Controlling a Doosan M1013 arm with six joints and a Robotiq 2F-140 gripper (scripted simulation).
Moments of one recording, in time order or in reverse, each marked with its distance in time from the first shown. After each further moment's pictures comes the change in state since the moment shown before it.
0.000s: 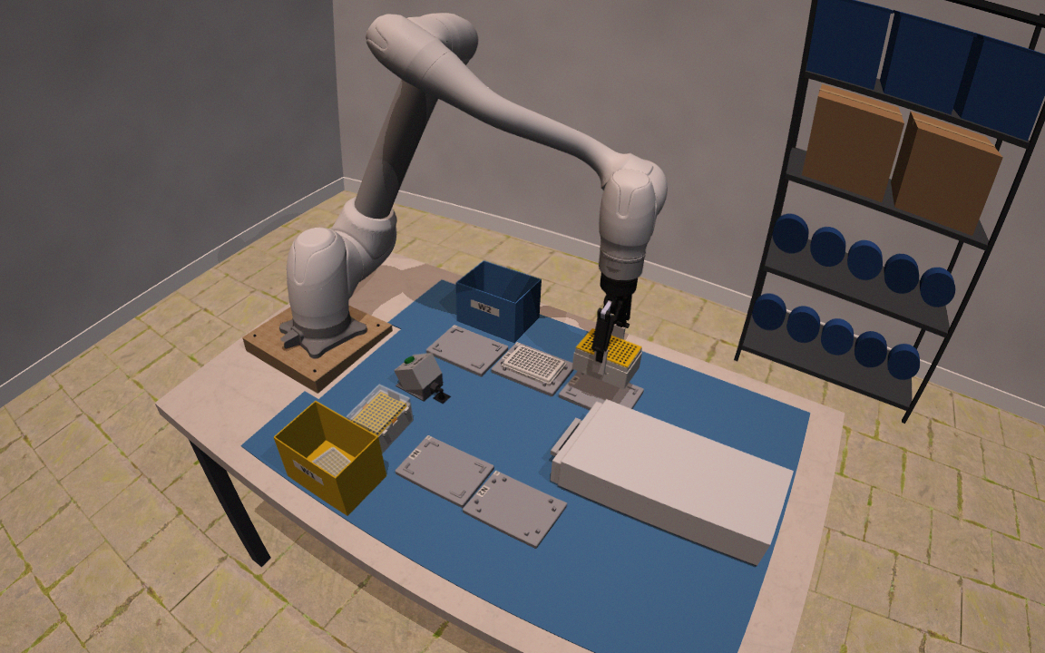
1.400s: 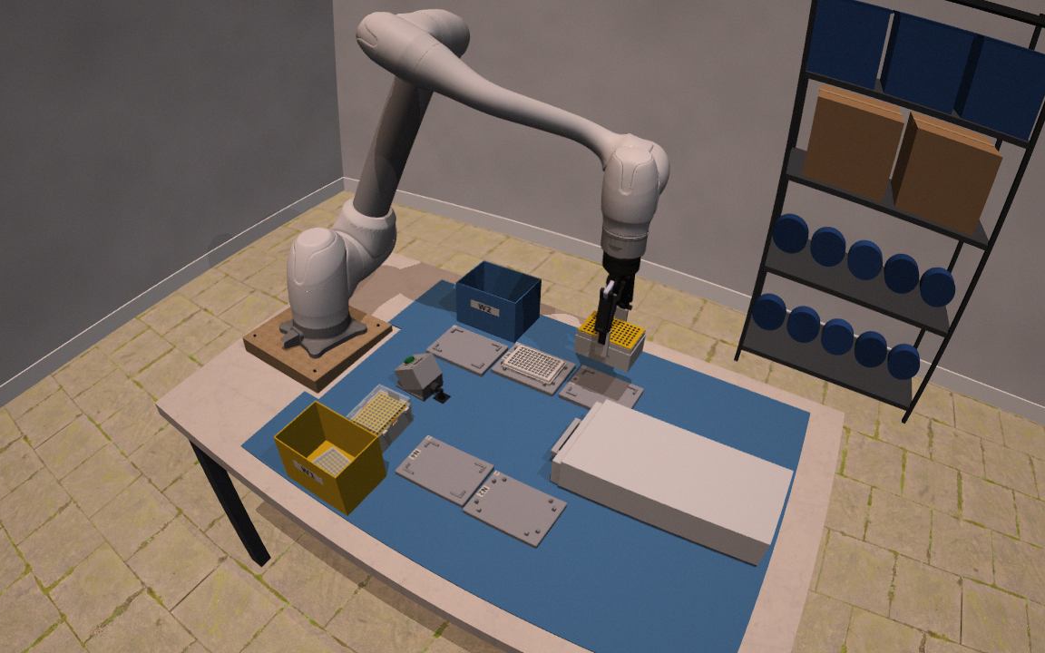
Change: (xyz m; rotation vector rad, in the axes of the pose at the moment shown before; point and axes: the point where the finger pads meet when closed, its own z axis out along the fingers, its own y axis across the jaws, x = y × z) arm 0.000 0.000 -0.048 0.000 0.000 0.000
